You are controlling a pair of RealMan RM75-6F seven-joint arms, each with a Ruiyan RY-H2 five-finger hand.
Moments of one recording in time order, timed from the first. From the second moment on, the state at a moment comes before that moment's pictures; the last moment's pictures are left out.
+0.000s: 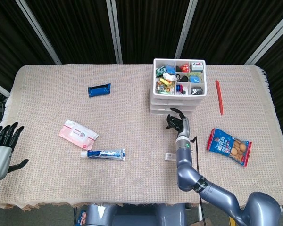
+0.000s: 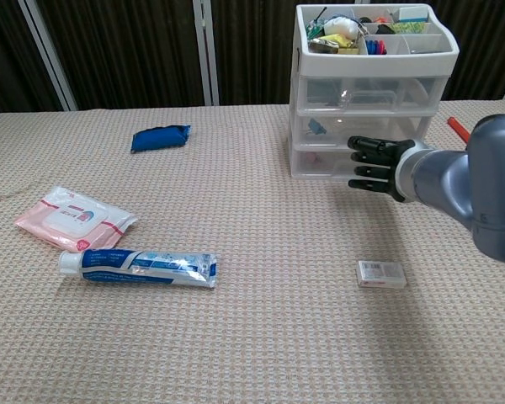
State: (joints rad) left arm -0.13 -1.15 -0.04 -1.56 1.53 1.49 0.14; right arm 0.73 -1.95 0.78 -1.28 -0.32 0.99 0.28
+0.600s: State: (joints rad) left arm -0.13 -1.14 -0.04 -1.57 1.53 1.48 0.12; right arm 0.80 -1.98 0.83 -1.19 -0.26 0.95 0.25
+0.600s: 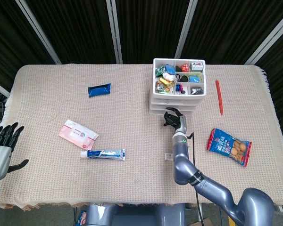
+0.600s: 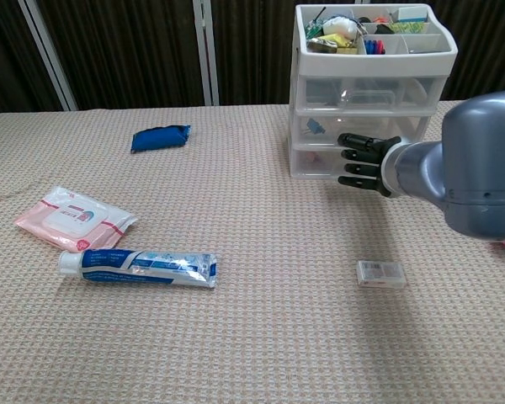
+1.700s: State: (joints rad) left arm -0.13 -1.14 -0.04 -1.58 1.52 1.48 0.12; right arm 0.67 -1.93 0.72 -1.49 -0.27 1.02 0.23
